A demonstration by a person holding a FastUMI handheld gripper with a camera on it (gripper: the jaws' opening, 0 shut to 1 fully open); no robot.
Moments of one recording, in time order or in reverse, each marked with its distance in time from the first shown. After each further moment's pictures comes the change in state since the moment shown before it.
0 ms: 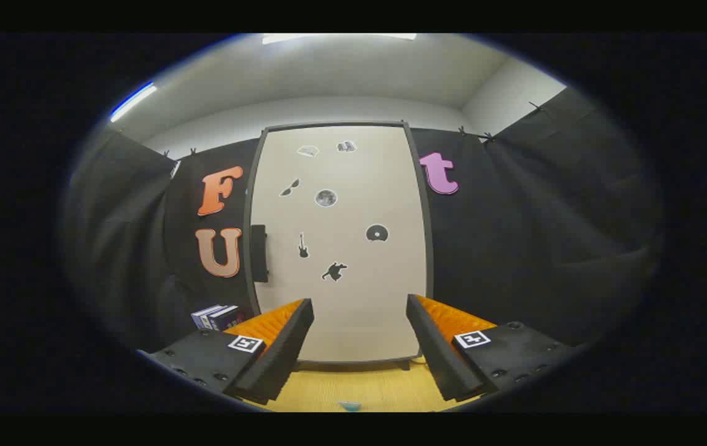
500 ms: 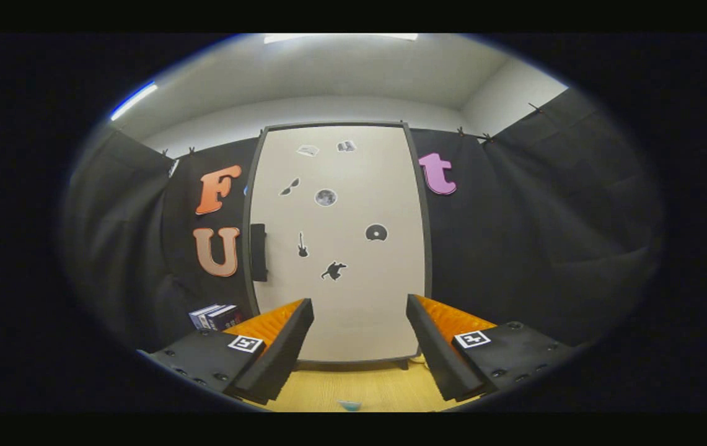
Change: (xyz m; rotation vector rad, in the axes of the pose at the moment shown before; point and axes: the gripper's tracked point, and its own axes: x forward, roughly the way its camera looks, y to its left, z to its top) arm -0.004 0.003 0.001 0.002 0.001 -0.017
